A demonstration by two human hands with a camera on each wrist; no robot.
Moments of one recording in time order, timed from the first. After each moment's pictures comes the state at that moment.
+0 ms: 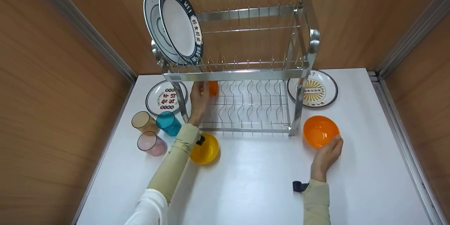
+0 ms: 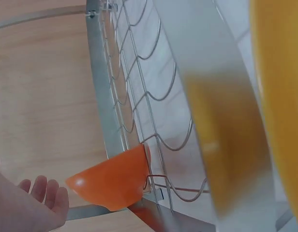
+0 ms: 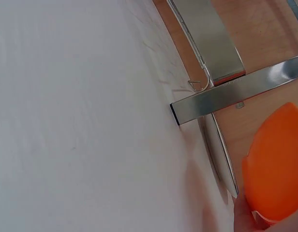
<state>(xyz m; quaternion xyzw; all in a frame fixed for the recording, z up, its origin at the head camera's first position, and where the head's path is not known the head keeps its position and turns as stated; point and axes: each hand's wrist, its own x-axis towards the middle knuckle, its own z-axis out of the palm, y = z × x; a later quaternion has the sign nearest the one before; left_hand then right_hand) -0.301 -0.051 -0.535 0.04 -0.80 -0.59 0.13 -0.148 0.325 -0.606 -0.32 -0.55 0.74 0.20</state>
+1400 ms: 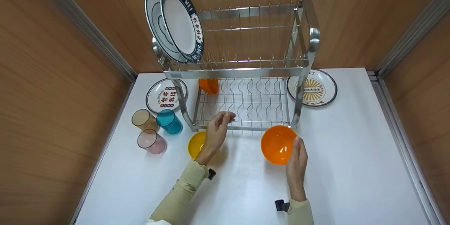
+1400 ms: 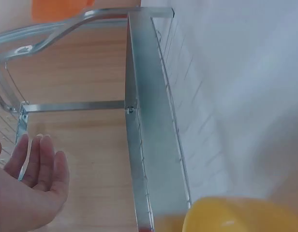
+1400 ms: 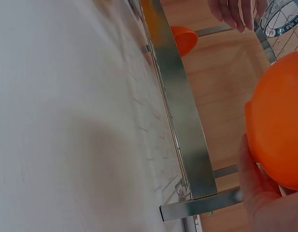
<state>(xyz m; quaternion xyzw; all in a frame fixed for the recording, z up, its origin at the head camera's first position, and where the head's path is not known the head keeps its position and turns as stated) -0.181 0.003 -0.544 -0.10 -0.77 -0.62 0.11 -0.099 0.244 -0.581 -0.14 -0.68 0.71 0.13</state>
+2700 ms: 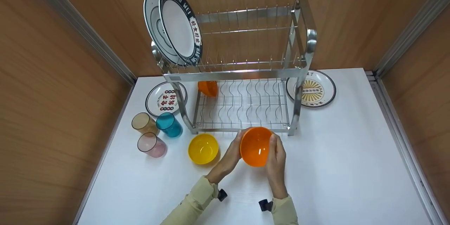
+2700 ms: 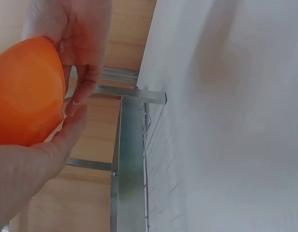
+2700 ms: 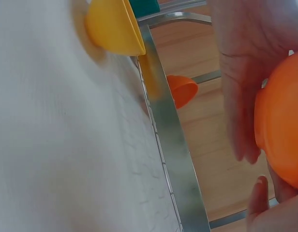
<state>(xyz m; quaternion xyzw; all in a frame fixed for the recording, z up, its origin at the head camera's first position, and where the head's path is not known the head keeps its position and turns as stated) -0.137 0.040 -0.560 -0.17 -0.67 -0.71 -0.14 -0.106 0.190 -0.571 -0.09 -0.70 0.69 0.13</state>
